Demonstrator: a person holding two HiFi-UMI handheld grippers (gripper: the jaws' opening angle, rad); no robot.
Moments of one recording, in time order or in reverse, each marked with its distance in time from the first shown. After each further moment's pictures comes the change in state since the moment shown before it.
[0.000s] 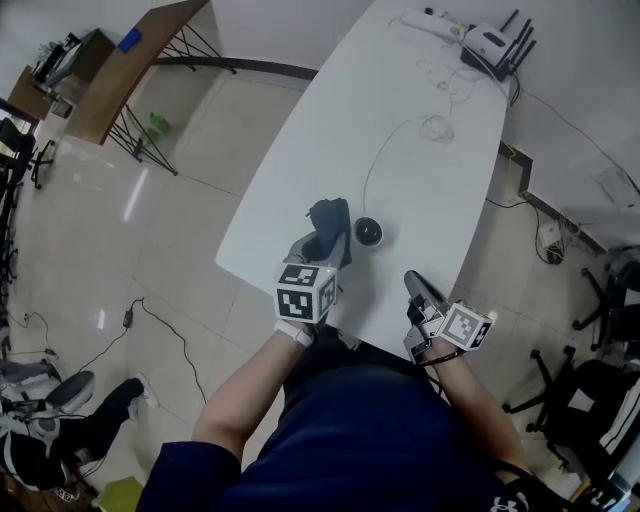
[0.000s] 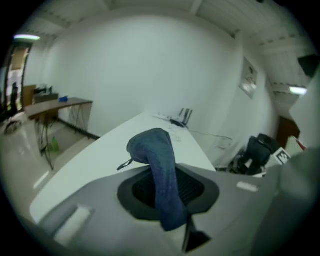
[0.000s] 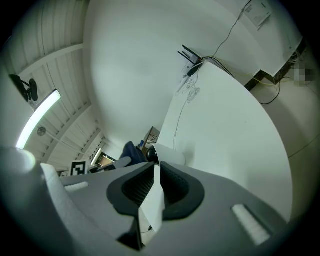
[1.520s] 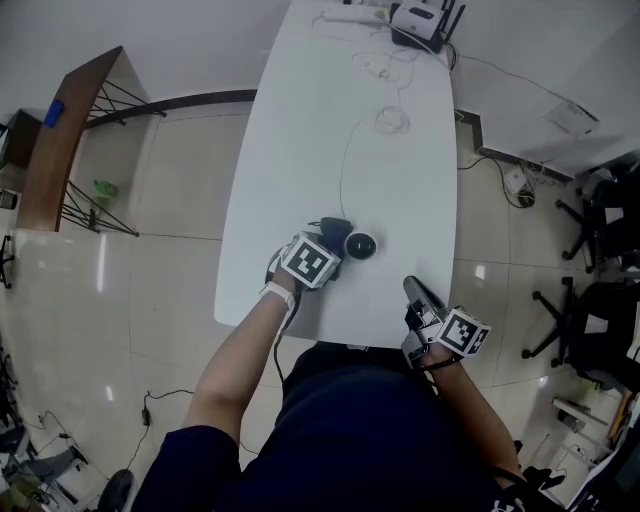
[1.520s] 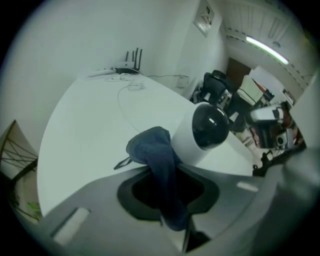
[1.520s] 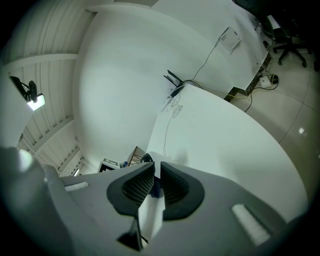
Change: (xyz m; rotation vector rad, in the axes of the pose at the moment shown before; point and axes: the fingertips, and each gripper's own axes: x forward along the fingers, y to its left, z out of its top) left arm 0.100 0.030 -0.083 0.586 0.594 -0.409; right arm -0.007 0.002 -0.009 0.072 -0.271 -0.218
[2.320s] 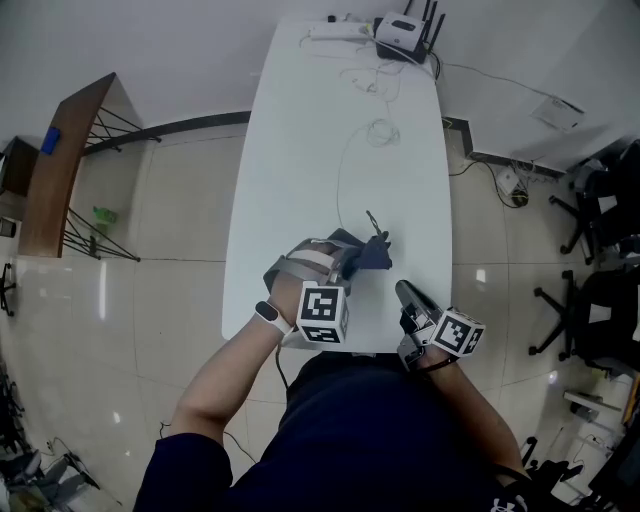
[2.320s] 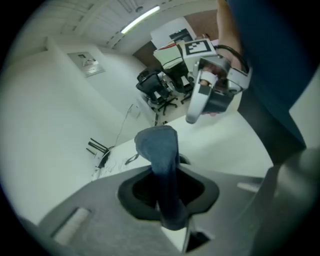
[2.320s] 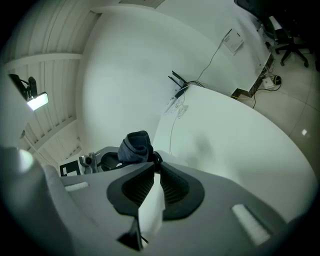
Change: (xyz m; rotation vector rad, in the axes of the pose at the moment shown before) left arm -0.075 -0.084 0.061 1.102 -0.159 0.158; right arm 0.011 0.021 -0.009 -0.021 -0.029 0.018
